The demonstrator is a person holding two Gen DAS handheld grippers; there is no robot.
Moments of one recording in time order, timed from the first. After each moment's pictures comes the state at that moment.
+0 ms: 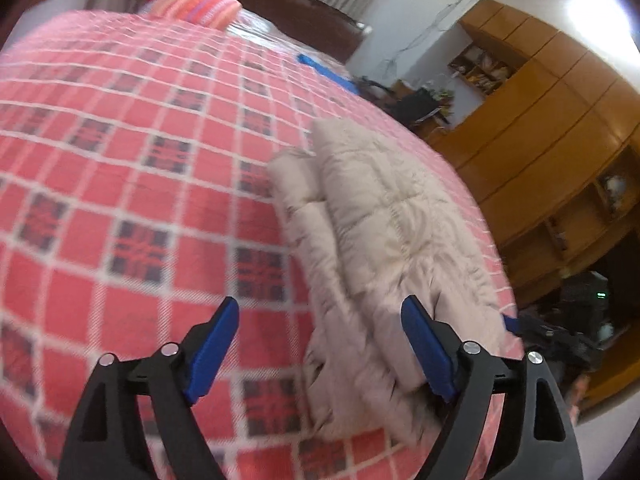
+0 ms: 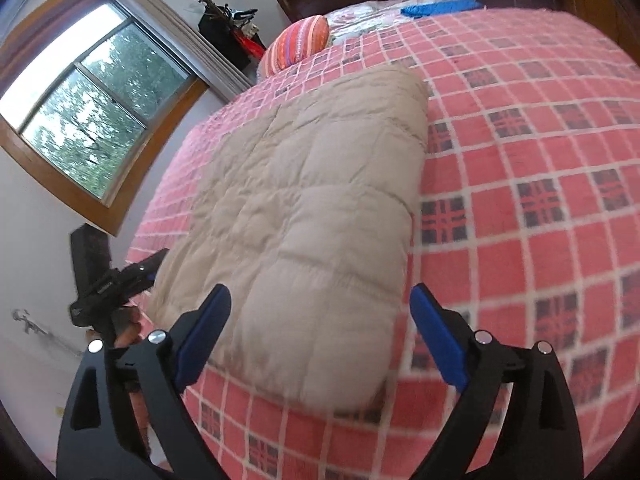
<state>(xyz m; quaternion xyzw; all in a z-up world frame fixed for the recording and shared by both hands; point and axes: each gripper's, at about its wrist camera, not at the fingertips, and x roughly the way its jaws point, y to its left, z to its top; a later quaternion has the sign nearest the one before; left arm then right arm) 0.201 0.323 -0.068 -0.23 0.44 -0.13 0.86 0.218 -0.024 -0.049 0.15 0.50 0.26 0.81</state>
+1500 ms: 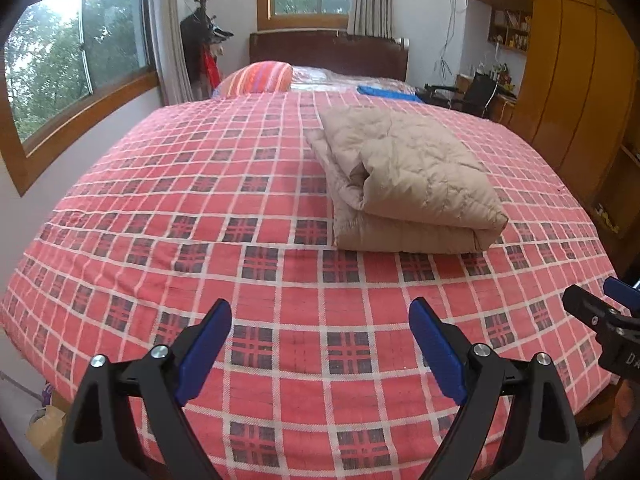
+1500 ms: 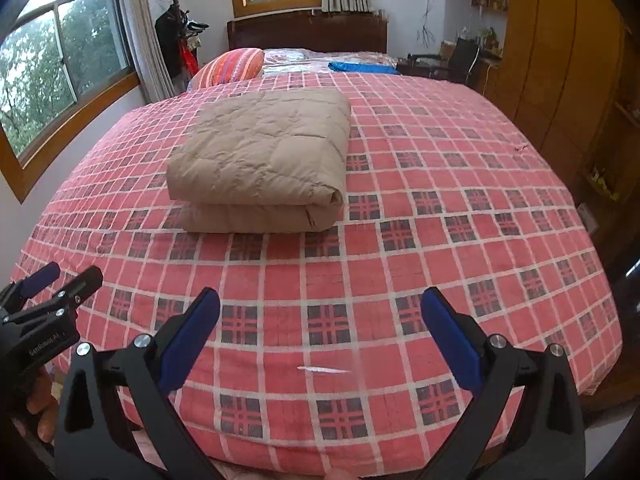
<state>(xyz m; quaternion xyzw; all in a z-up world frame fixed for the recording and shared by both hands) -0.026 0.214 -0.001 -0.03 0.40 0.05 0.91 -0.010 0.006 -0.007 0.00 0.43 0.07 0.90</state>
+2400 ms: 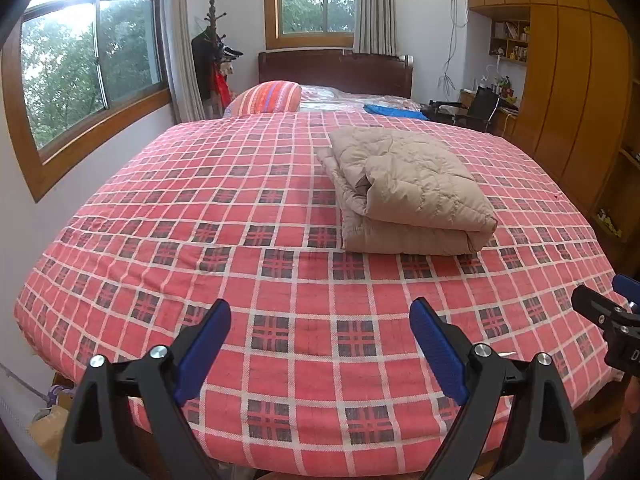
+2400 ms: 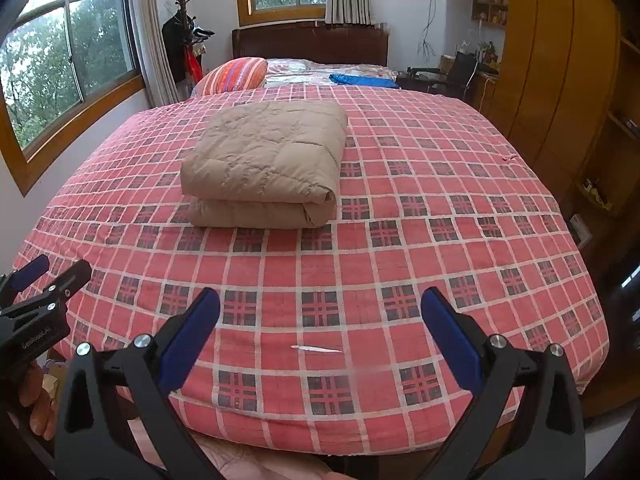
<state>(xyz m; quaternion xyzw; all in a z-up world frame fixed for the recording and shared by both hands) -0.064 0.211 0.016 -0.02 0.37 0.07 0.93 -0.043 -0.003 0.007 -0.01 0.41 0.07 0.91</state>
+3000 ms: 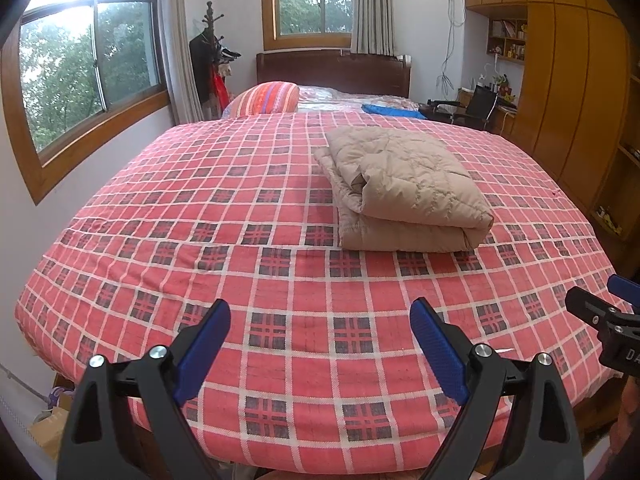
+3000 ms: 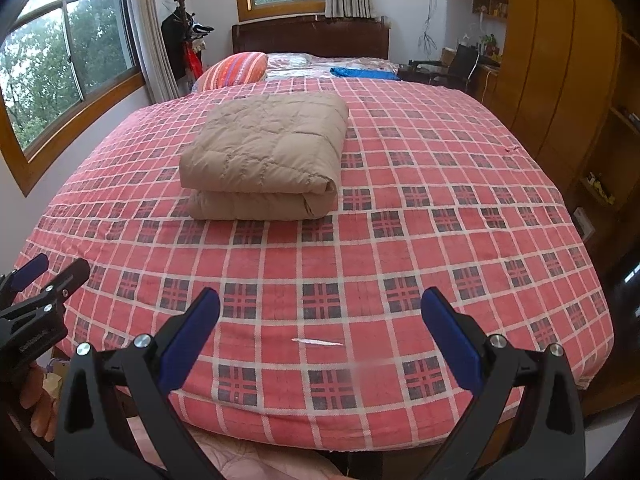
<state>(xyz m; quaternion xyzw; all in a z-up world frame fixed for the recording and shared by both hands) -0.067 0.208 0.017 -0.02 0.37 0.07 0.92 -0.041 -0.004 0.000 -0.01 0.42 0.08 0.90</state>
